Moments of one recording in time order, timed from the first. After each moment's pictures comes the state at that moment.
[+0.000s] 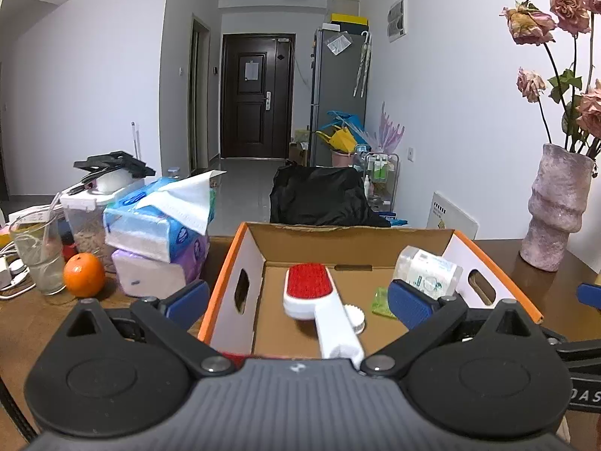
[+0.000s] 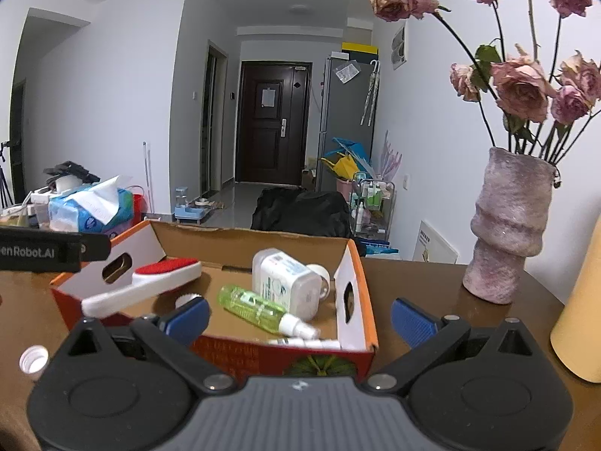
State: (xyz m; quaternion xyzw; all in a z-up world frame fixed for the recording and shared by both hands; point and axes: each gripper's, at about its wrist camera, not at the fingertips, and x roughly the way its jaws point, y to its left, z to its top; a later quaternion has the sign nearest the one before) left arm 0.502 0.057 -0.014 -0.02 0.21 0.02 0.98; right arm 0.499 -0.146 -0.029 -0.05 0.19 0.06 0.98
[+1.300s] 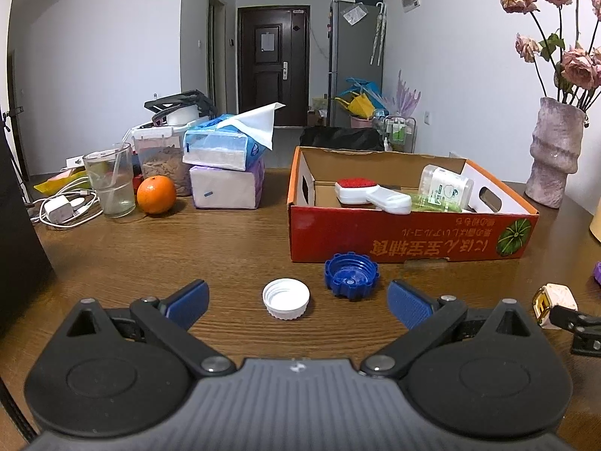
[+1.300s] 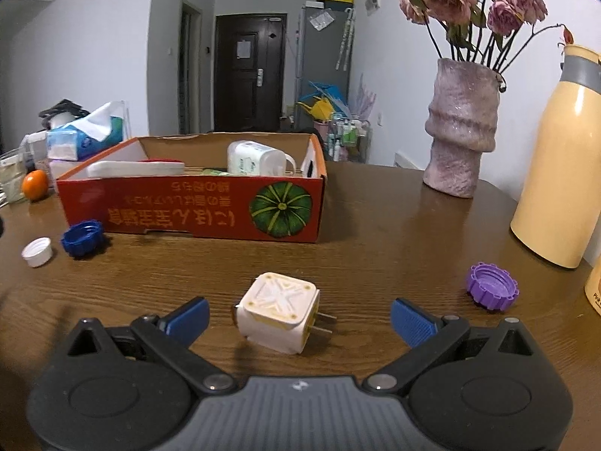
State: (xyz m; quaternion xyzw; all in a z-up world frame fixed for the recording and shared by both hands) left arm 0.386 0.099 -0.048 -0.01 0.26 0.04 0.96; right arm 0.416 -0.178 -0.091 -0.03 0.27 0.01 0.96
